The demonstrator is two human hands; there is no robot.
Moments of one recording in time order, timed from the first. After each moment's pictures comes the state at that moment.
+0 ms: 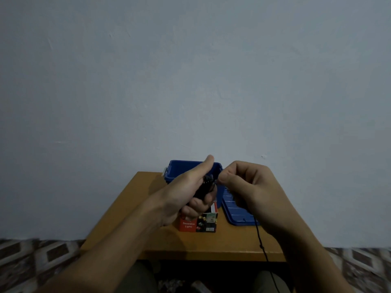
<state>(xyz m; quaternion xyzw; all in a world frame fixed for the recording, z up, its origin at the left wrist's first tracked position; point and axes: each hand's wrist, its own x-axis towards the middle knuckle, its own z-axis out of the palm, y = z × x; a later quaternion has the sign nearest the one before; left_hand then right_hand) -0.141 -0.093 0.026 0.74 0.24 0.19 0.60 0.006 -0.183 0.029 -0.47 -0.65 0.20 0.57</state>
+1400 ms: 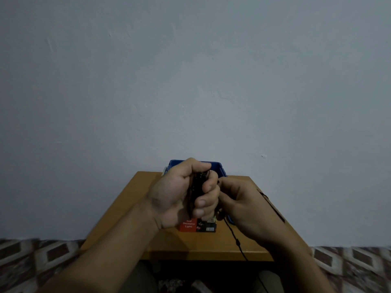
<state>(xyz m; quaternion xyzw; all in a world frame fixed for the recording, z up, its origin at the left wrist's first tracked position) -0.145 -0.085 0.021 0.62 -0.02 0.19 0.76 0.009 -0.166 -0.002 -0.53 -0.67 0.21 0.48</state>
